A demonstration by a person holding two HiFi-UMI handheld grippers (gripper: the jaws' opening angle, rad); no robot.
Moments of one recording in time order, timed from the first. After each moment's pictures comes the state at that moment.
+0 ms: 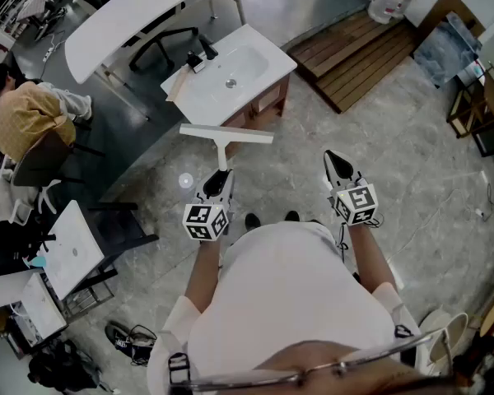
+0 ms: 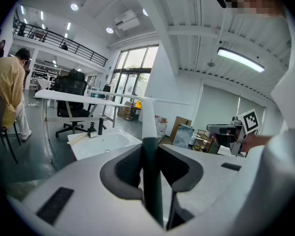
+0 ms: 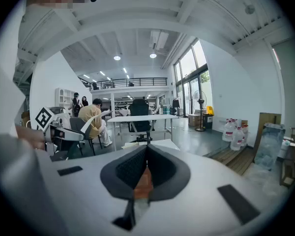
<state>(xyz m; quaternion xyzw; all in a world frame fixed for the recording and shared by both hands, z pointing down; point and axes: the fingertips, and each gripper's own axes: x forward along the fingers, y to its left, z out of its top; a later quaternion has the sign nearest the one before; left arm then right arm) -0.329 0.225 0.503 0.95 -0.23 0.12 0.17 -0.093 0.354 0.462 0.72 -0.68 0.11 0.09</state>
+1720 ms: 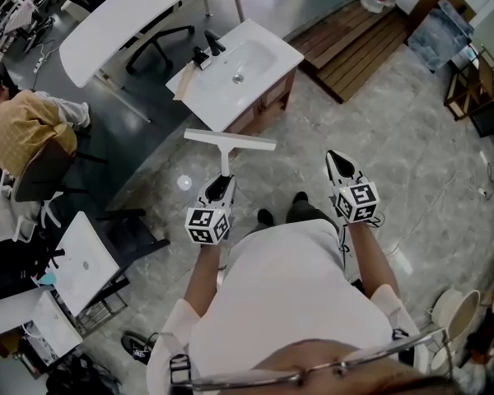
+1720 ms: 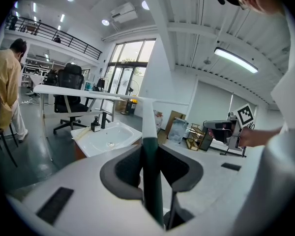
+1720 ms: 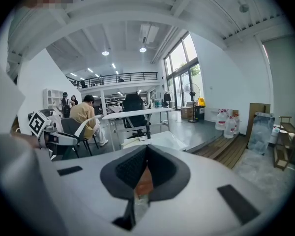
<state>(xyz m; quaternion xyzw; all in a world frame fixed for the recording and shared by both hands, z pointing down) -0.404 0.194 0.534 0.95 -0.19 0.15 0.18 -0.162 0.332 0.491 0.75 -0.63 0.17 0.08</state>
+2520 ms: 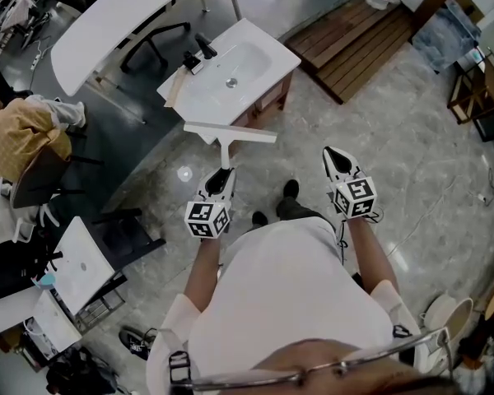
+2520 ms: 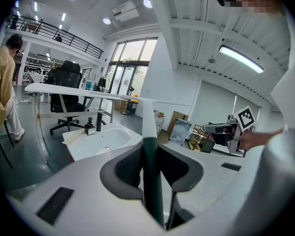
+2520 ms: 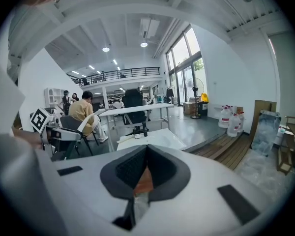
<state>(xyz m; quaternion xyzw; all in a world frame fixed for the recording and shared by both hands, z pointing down) -0.320 0.161 0.539 0.95 -0.19 0.16 0.18 -0.087 0.293 0.510 0.73 -0.64 0.19 0.10</state>
